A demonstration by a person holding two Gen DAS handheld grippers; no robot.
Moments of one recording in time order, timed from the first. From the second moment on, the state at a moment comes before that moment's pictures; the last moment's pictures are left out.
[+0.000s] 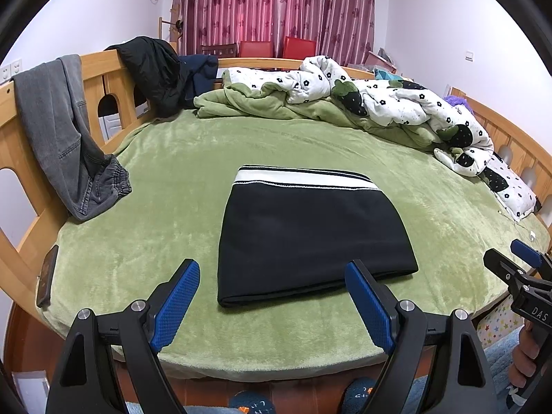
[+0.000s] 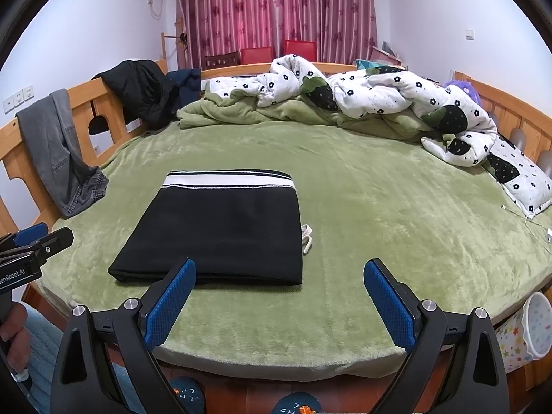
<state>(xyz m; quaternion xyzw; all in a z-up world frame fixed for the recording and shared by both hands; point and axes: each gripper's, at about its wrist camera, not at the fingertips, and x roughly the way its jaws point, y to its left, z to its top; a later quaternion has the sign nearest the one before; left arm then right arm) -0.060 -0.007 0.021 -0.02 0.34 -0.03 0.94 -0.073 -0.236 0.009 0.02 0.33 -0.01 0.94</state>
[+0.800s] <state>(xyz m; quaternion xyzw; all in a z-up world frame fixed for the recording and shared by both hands) -0.059 -0.003 0.019 -0.02 0.34 -0.03 0.94 -0.071 -0.240 0.005 0.02 0.33 -0.02 0.94</state>
